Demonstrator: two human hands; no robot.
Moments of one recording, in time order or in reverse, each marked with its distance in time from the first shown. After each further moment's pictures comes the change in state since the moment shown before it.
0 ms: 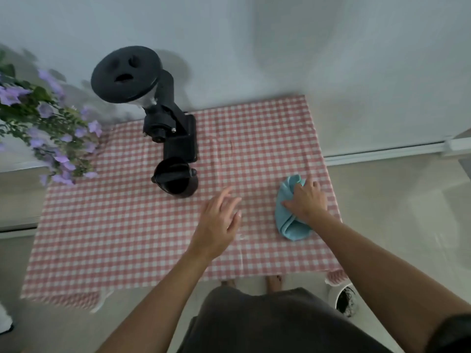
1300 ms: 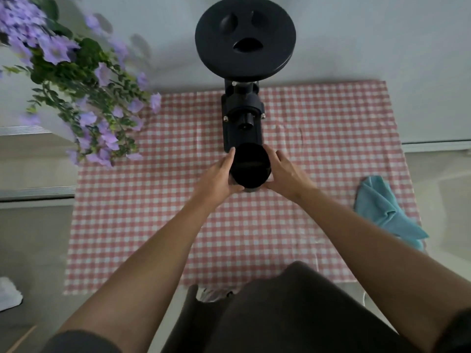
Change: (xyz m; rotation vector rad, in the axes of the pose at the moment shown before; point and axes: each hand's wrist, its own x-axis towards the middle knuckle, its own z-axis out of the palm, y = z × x) left_hand 0.071 -0.233 -0.087 -0.074 -0.173 -0.121; right_hand 0.029 -0.272 -0.008 0.215 0.032 -0.488
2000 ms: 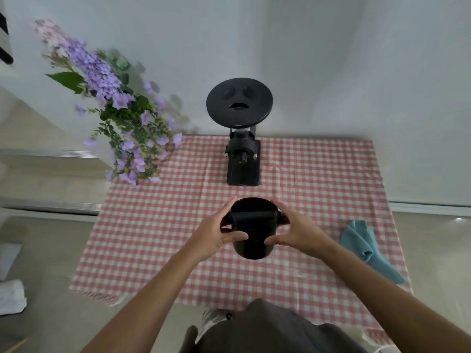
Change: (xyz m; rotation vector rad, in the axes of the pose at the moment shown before) left_hand -0.104 0.073 -0.014 -0.634 -0.054 -0.184; right_hand -0.115 0.007 -0.078 0.434 -0.222 -0.060
